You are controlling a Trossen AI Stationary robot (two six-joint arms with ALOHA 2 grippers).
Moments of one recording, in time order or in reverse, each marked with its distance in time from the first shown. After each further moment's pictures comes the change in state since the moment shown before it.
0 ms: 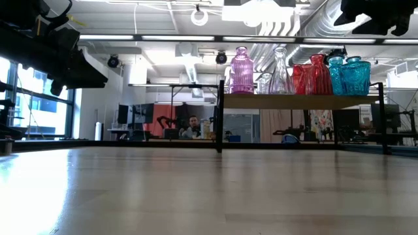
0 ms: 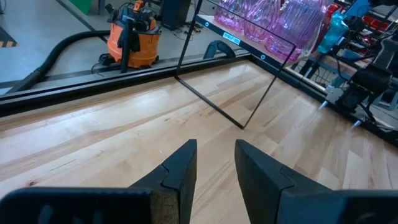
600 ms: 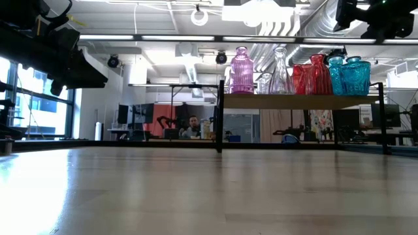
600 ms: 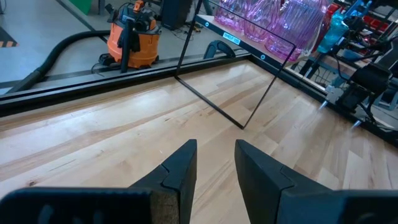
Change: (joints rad) left arm 0.000 0.000 0.000 0.000 0.000 0.000; right arm -0.126 0.051 0.000 0.005 0.048 0.028
